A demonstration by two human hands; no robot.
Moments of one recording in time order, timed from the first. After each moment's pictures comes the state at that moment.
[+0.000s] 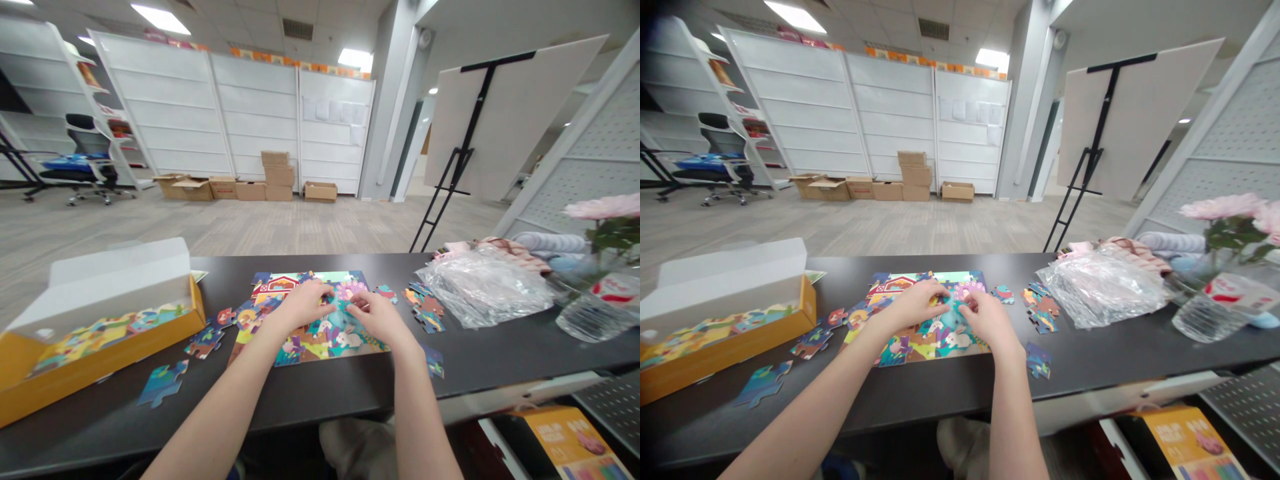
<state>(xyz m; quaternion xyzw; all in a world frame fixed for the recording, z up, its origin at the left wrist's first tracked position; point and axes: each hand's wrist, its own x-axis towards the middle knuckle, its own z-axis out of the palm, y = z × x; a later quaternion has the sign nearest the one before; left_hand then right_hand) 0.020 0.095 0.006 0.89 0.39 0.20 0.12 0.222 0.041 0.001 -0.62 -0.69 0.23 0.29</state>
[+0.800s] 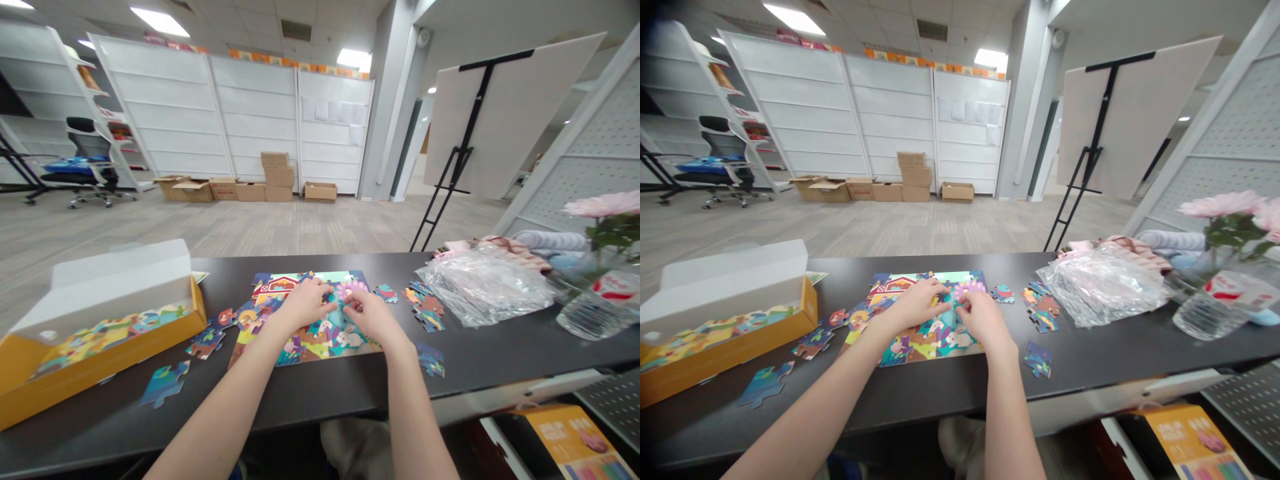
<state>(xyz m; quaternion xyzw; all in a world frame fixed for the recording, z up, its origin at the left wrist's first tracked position) 0.022 0.096 -0.003 0.88 0.43 0.17 0.06 0.212 0.047 -0.004 -0.62 -0.72 0.18 0.26</state>
